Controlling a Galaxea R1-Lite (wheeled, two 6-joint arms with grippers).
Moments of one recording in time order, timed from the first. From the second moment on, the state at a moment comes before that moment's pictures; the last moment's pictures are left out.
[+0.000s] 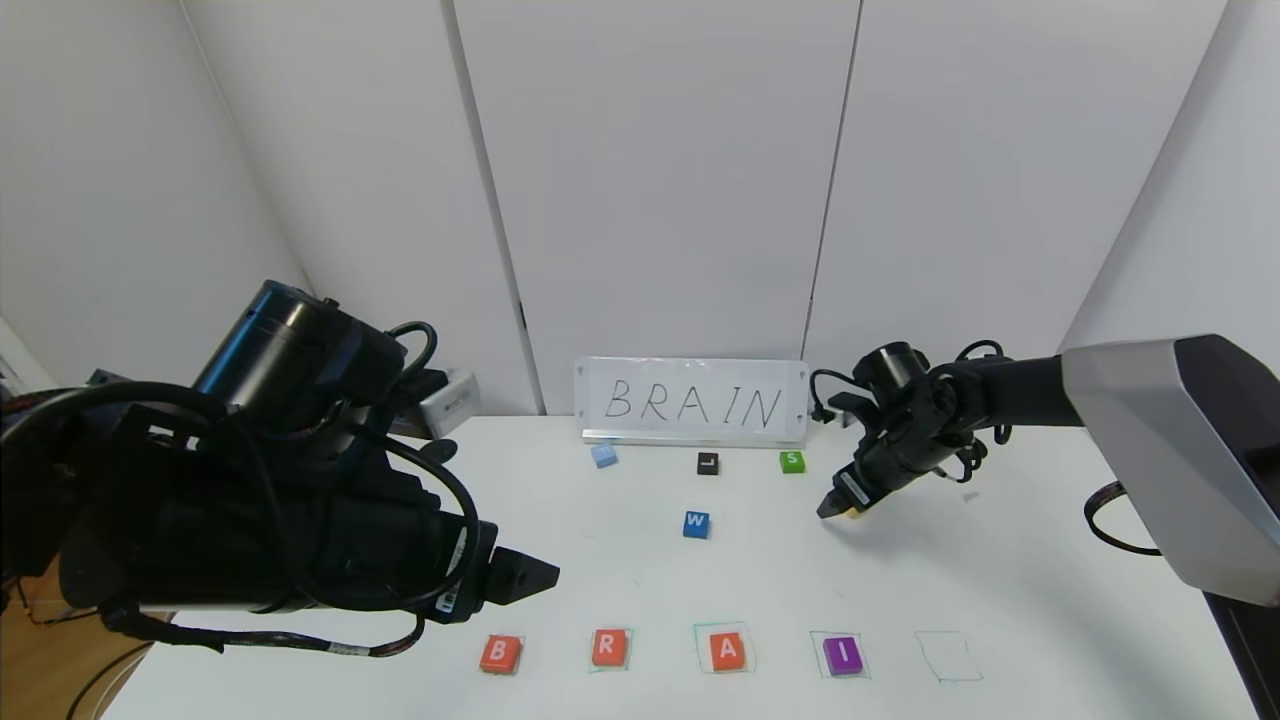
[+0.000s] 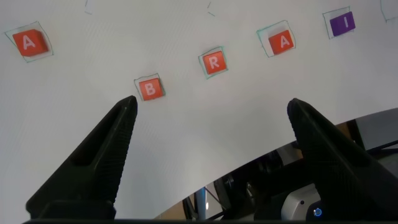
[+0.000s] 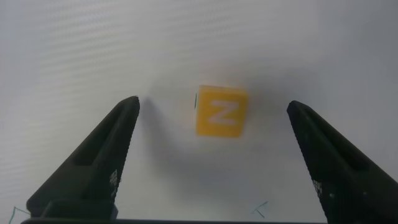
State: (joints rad) left arm -0.54 1.52 -1.06 0.41 0.04 -0.22; right arm 0.24 2.49 -1.92 0.50 0.07 -0.31
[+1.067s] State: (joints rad) left arm -0.55 1.51 -1.05 0.41 0.04 -0.22; right arm 0.25 2.51 -1.92 0.50 0.05 -0.31
